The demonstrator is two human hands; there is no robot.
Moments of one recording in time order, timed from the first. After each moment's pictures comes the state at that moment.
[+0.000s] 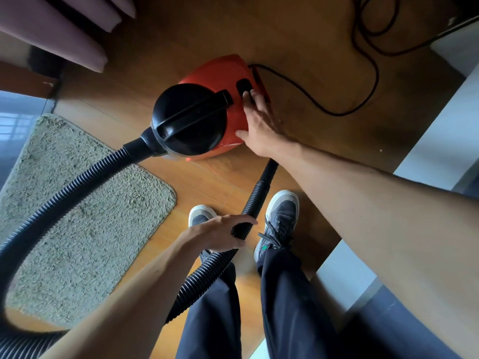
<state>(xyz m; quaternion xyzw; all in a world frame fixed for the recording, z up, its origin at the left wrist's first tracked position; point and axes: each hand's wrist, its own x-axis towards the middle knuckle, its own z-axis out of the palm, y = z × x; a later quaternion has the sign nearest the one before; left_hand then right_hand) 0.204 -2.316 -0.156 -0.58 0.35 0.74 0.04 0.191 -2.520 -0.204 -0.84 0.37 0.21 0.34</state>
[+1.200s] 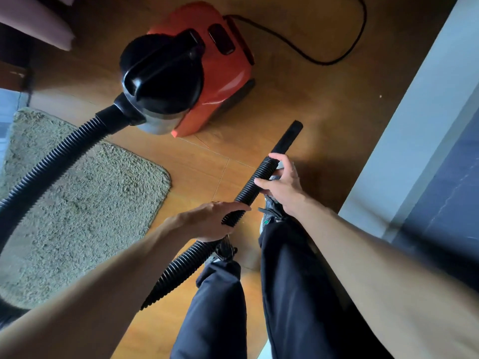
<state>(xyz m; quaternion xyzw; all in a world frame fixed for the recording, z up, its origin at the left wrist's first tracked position) 0.179 -2.262 -0.174 -0.56 0.46 0.68 0.07 0.013 -2.374 -0.229 -0.39 0.66 0.03 0.64</state>
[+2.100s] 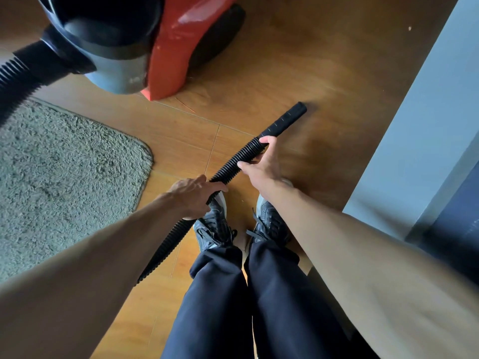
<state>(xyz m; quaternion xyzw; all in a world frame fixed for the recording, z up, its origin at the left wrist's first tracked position) 0.164 -2.217 -0.266 -0.57 0.56 0.54 0.24 0.010 -2.301 -0.311 -0.41 0.71 0.05 0.57</state>
